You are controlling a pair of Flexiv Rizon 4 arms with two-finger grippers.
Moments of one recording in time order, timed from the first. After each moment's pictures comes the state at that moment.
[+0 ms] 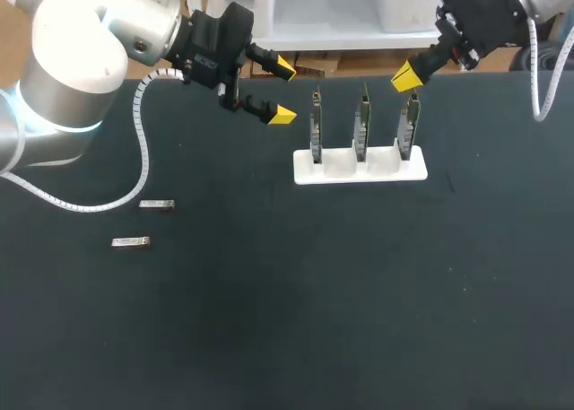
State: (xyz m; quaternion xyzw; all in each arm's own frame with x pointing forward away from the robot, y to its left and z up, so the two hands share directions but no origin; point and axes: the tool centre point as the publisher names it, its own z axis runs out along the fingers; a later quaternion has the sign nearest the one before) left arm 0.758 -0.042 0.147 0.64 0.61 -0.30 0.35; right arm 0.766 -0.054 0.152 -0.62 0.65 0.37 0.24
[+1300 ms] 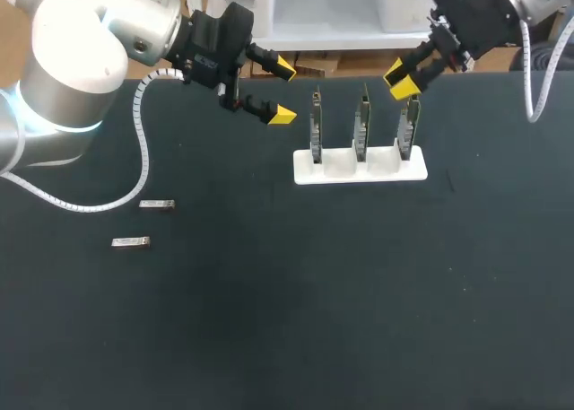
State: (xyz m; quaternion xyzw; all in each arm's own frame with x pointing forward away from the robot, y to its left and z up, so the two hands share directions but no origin) left arm 0.758 -0.042 0.147 0.64 0.61 -0.30 0.35; right arm 0.770 -0.047 0.146 -0.62 0.64 0.38 0.24
